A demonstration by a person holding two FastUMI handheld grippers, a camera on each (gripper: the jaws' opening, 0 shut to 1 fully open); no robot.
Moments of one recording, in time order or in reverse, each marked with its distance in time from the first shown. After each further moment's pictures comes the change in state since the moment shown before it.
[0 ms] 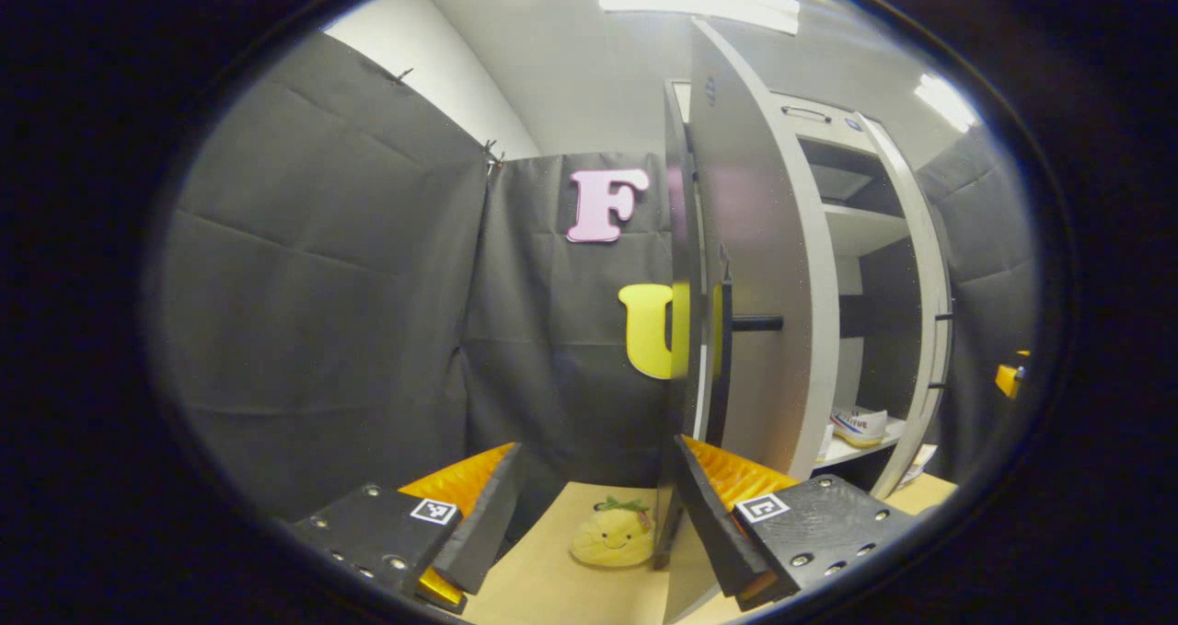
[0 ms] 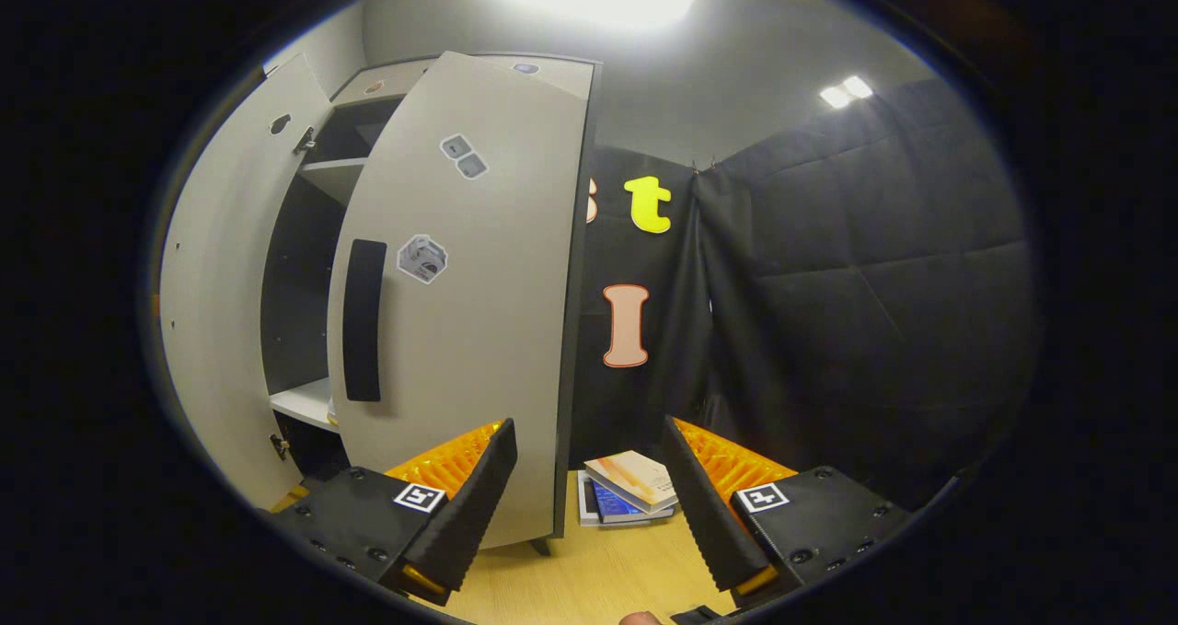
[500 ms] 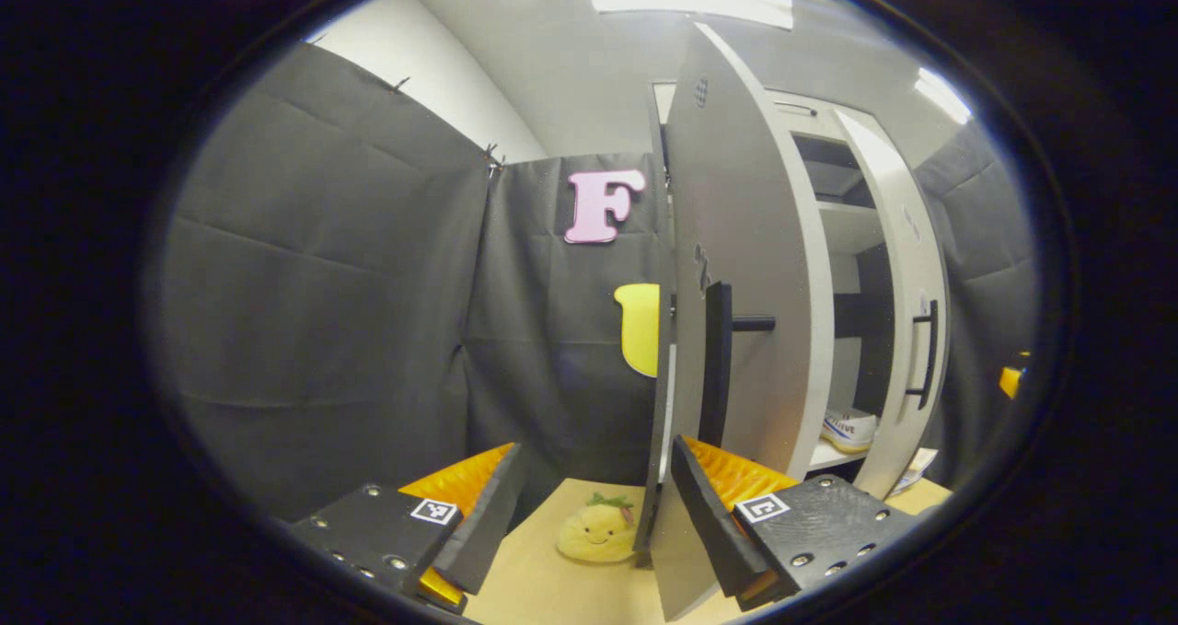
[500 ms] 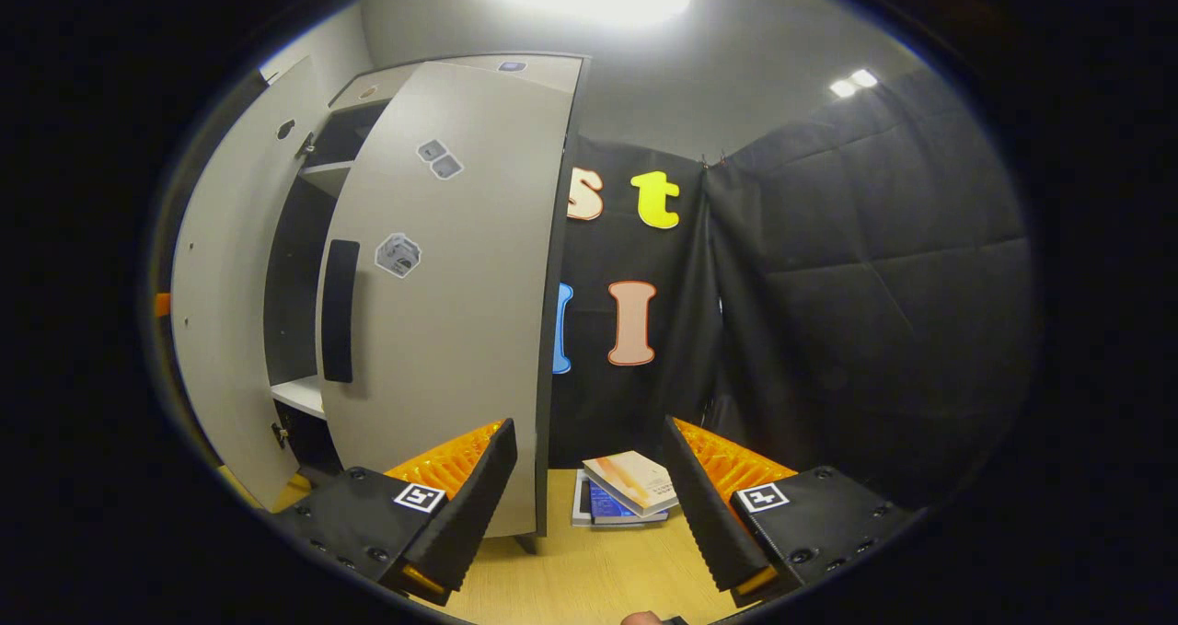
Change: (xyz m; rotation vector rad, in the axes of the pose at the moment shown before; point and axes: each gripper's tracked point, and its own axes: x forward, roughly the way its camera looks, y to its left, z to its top) left arm -0.019 -0.058 0.003 0.009 -0.004 0.020; right arm 0.012 -0.036 -0.008 -0.015 0.009 0.059
